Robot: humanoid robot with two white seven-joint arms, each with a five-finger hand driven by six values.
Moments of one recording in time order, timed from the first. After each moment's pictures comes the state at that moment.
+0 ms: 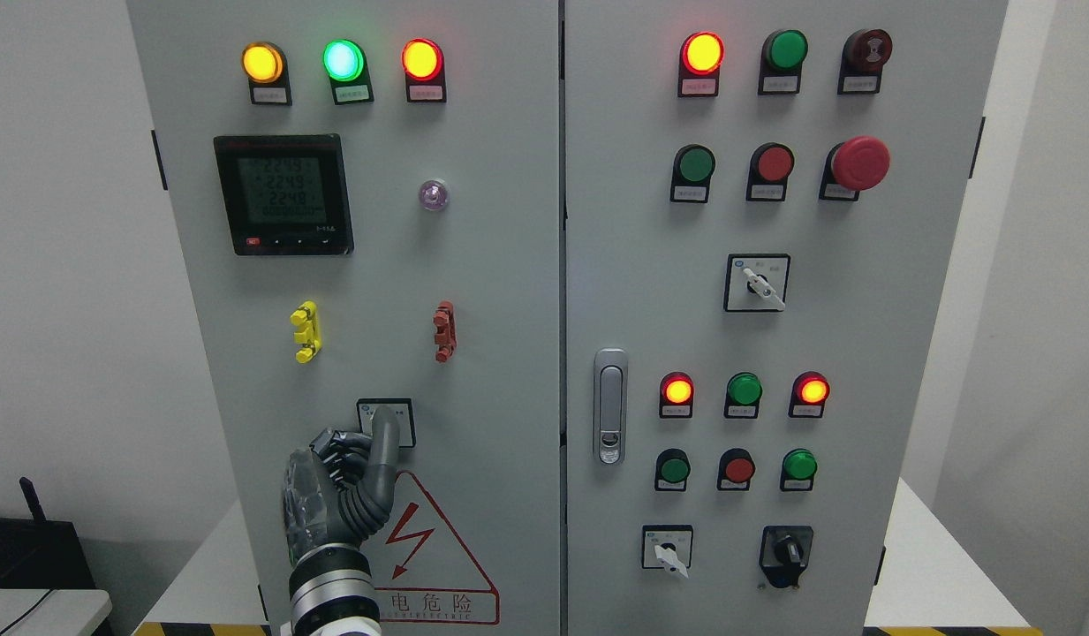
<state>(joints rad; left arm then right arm) -0.51 -0.11 -0.14 -1.79 -0.22 0.59 0.49 0.09 0.12 0.00 -0.13 0.00 0.00 0.00</state>
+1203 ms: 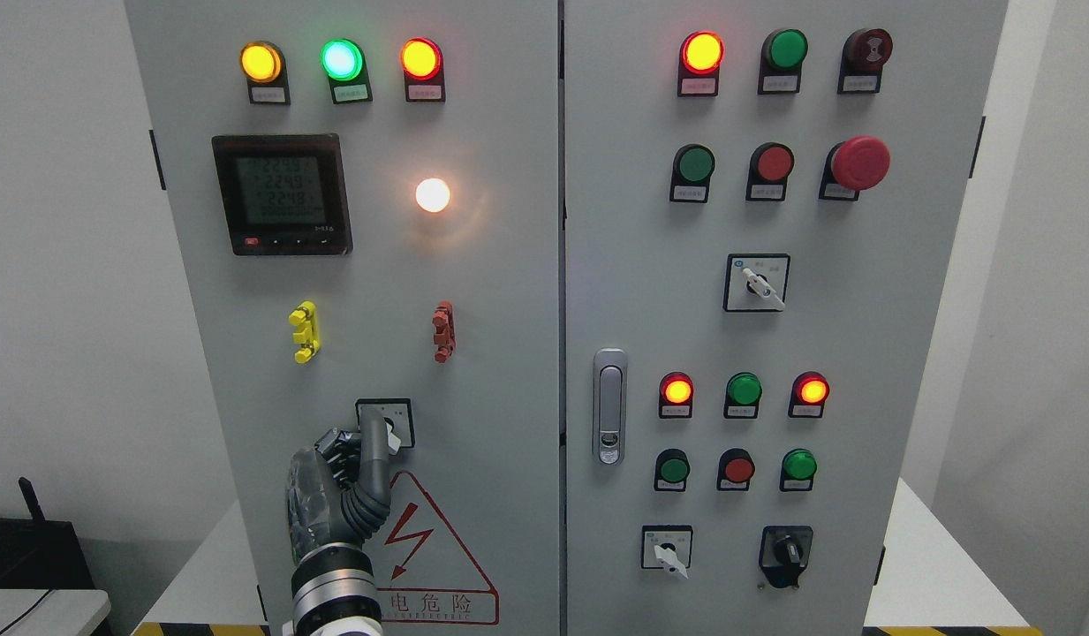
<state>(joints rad) -0.51 -0.11 -0.14 -1.79 -0.21 0.59 0.48 0.09 0.12 0.00 -0.13 0.00 0.00 0.00</state>
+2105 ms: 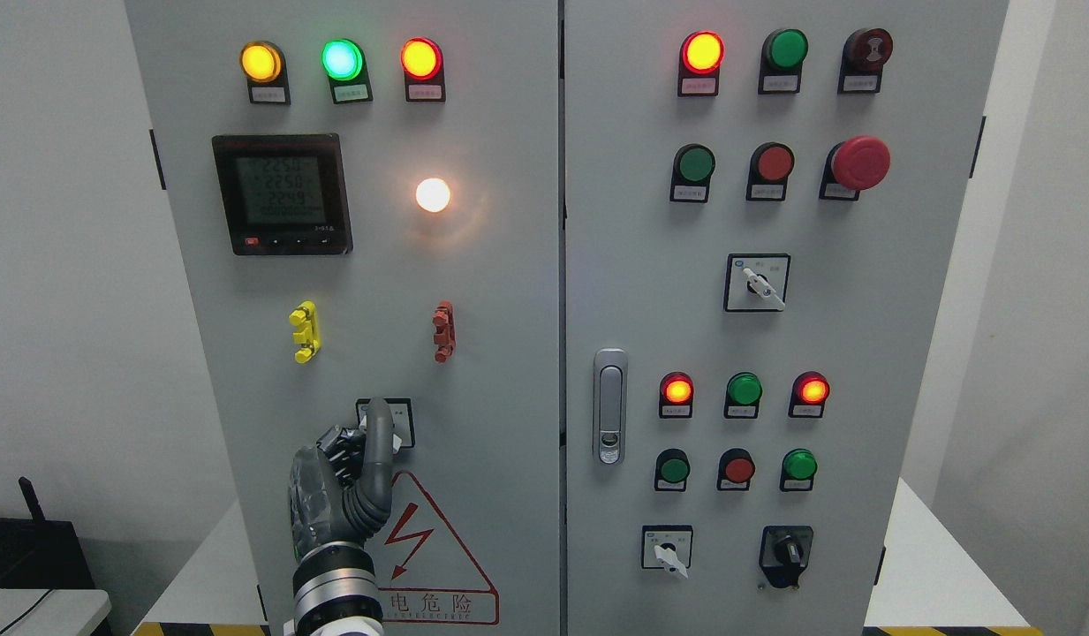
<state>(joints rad) -0.51 -0.11 -0.14 -1.79 -0.20 0.58 0.48 0.09 0.12 0.00 -0.13 0.00 0.00 0.00</state>
